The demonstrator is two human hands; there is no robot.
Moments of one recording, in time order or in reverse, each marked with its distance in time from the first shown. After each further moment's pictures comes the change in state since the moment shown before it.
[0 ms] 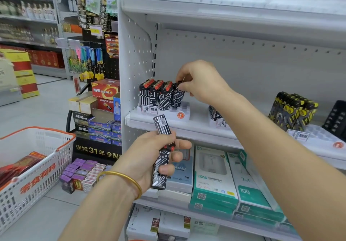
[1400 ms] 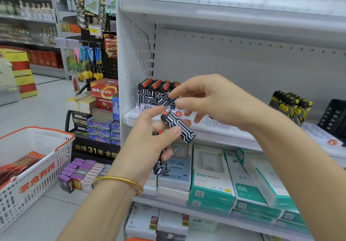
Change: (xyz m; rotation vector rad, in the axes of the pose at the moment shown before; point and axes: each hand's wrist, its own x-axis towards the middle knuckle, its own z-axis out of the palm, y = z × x) left_hand -0.002 -0.001 0.003 0.097 -0.018 0.440; right_hand -0.070 -0.018 -0.026 0.502 -0.245 -0.008
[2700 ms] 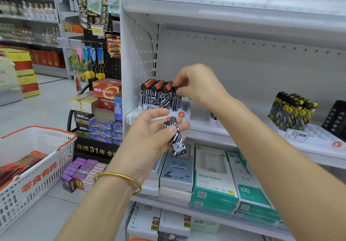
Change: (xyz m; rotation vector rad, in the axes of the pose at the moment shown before) left_hand 0.003 0.005 -0.005 -0.168 -0.037 -0.063; right_hand 0.070 0.028 0.009 -0.474 0.281 0.011
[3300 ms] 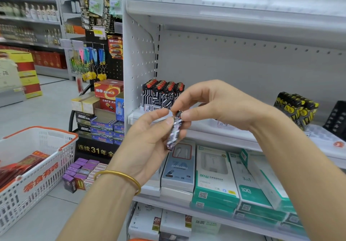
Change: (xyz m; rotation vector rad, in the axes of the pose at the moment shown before) left_hand -0.001 0.005 0.004 -0.202 0.008 -0.034; right_hand -0.058 -0.003 -0.035 0.623 -0.432 -0.106
